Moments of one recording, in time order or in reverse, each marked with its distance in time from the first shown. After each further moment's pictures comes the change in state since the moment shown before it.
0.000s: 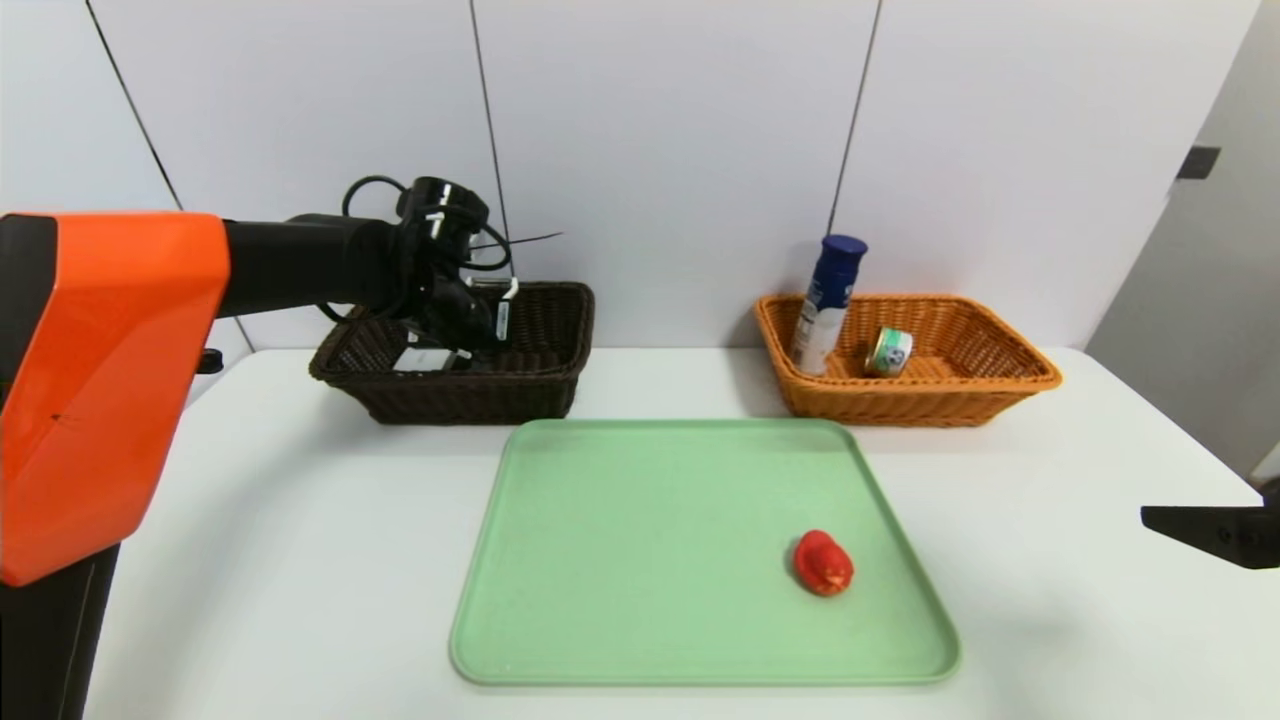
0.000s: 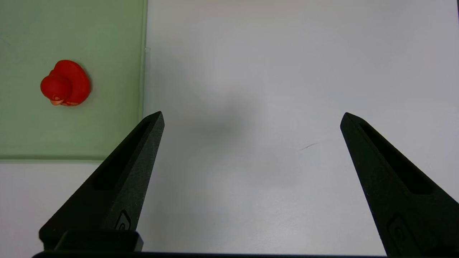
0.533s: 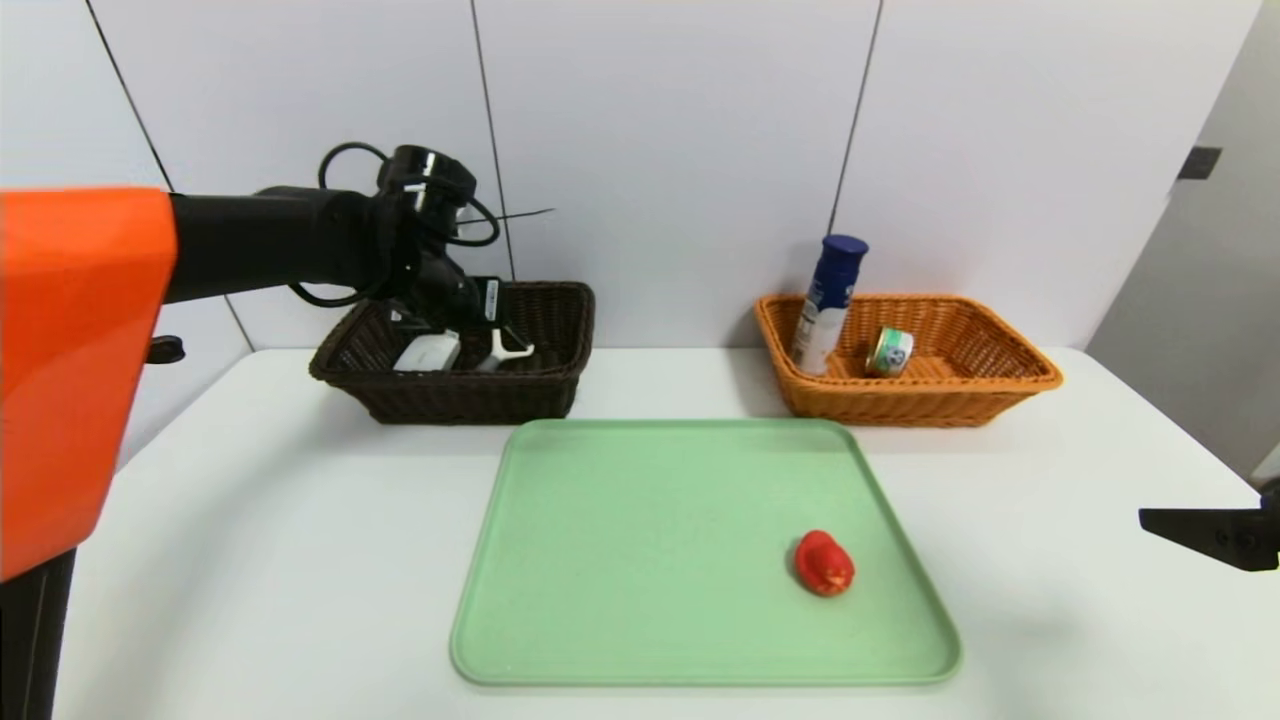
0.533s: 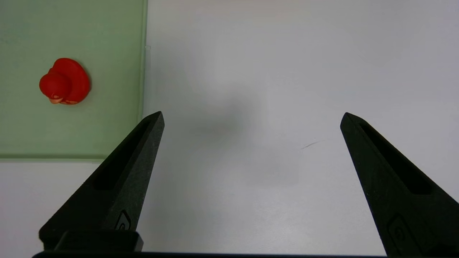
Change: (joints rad) left arm -0.016 -0.066 0.004 0.007 0.057 0.022; right arm 0.000 0.003 0.002 0.002 0.000 0.000
